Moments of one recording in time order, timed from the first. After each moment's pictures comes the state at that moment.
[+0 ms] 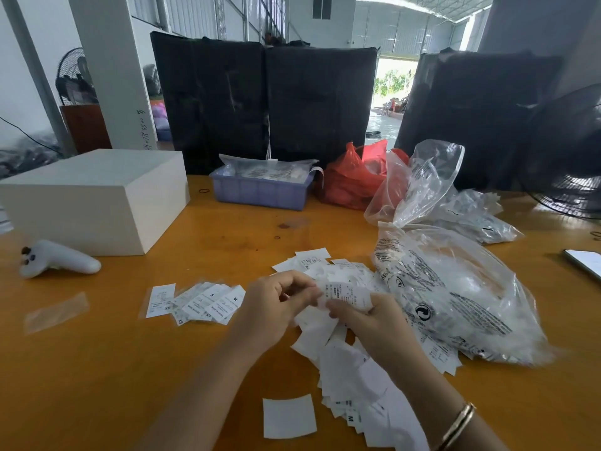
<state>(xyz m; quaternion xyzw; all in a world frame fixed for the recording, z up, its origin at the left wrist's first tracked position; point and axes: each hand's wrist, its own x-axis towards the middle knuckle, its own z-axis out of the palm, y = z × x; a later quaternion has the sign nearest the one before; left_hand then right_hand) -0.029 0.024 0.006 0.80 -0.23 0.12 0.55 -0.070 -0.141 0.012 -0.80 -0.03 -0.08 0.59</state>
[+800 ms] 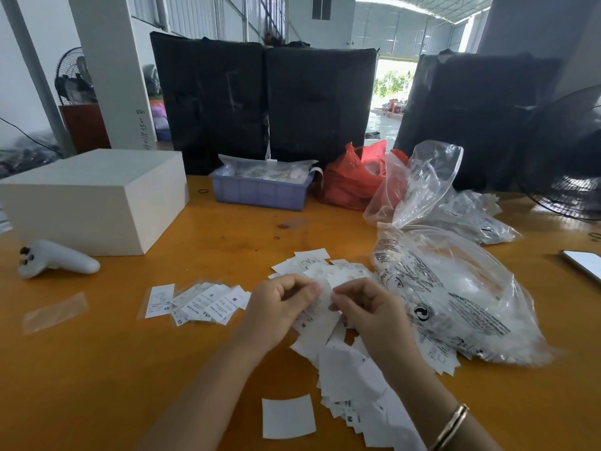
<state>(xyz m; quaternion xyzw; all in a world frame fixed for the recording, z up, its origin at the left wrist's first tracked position) -0.033 0.018 0.007 0.78 -0.18 0.07 0.59 -0.067 -0.139 0.006 -0.79 -0.03 -0.15 0.59</state>
